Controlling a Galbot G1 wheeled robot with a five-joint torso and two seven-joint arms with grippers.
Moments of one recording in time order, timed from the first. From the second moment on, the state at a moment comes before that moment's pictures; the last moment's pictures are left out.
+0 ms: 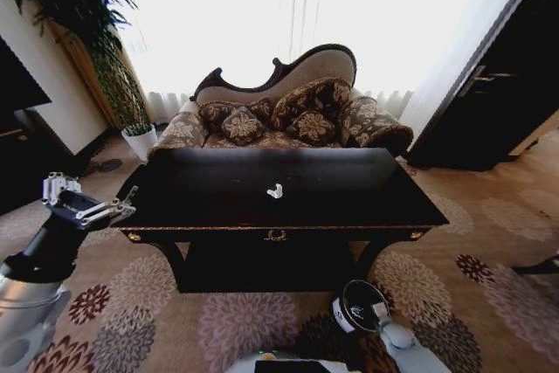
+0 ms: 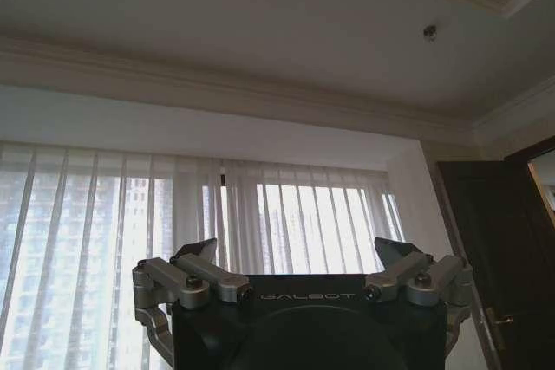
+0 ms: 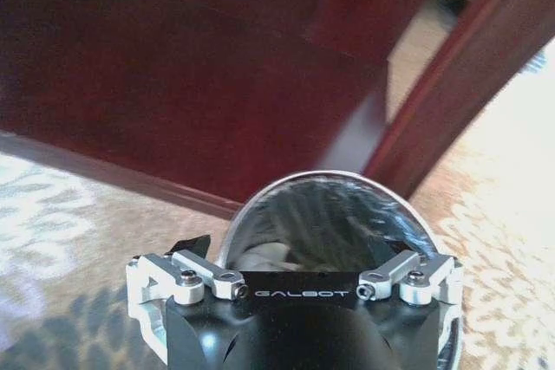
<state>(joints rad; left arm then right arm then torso) 1.63 -1.21 -1.28 -2.48 -0.92 -0.01 0.53 -1.24 1.08 0.34 0.94 0.18 0.02 -0.14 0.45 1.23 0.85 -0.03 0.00</state>
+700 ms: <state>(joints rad) 1.63 -1.26 -1.26 -2.50 -0.91 -0.01 0.53 -1.67 1.03 0.45 1.61 0.15 0.09 -0.42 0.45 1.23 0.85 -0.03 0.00</state>
